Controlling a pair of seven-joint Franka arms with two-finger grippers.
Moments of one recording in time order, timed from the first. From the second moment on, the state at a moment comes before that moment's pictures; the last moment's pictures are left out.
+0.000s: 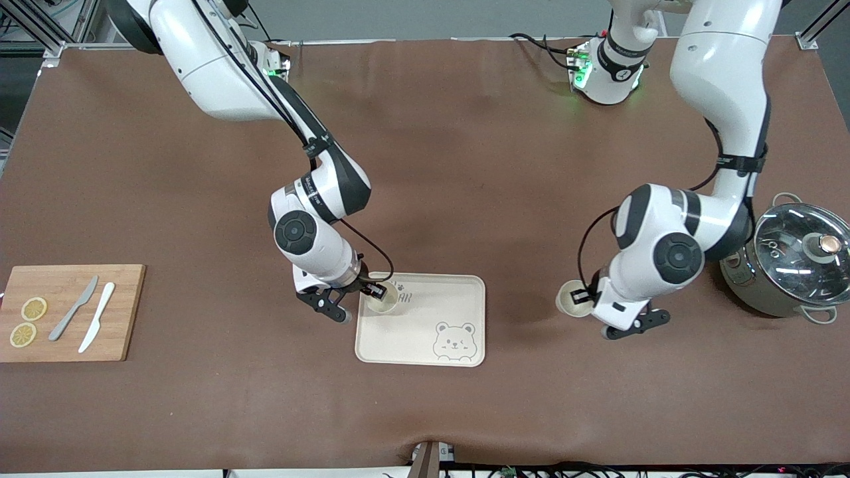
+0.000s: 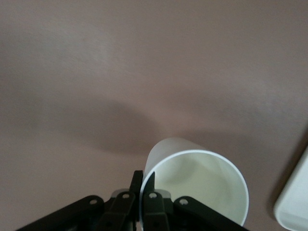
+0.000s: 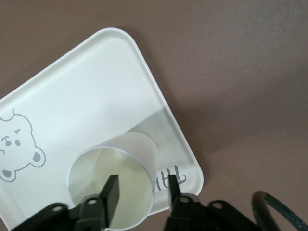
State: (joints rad) left arm -0.18 0.59 -0.06 -1.57 0.00 2.11 -0.51; right arm 0.44 0.74 0.09 -1.49 0.12 2.36 0.95
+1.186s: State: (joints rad) left arm 0.02 0.61 -0.07 -1.72 0.00 2.19 -0.29; right arm 0.12 0.35 0.06 -1.69 0.02 1.98 0.40
